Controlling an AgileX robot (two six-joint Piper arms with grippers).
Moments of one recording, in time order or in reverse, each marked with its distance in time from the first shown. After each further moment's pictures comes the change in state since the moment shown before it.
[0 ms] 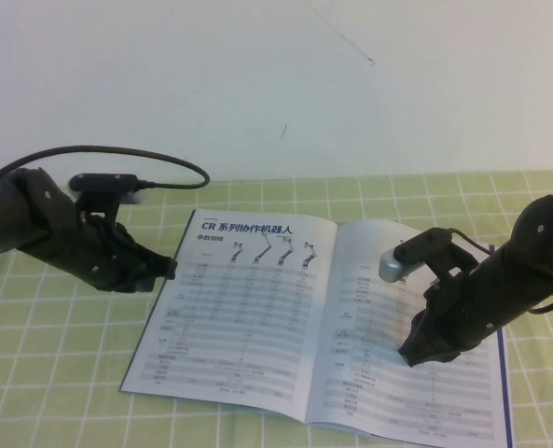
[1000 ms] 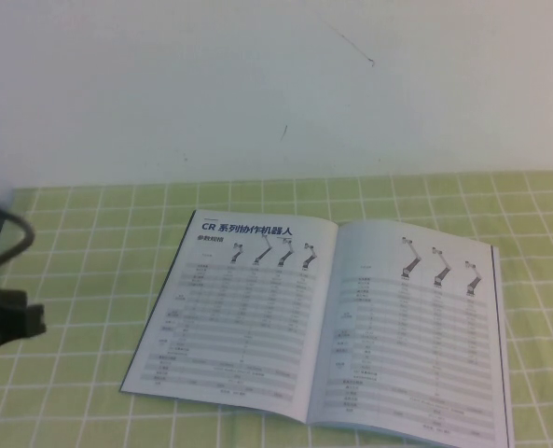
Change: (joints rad) right arm -0.381 -0.786 0.178 -0.146 0.237 0.100; left arm 0.126 -0.964 0.523 0.104 0.041 -0.223
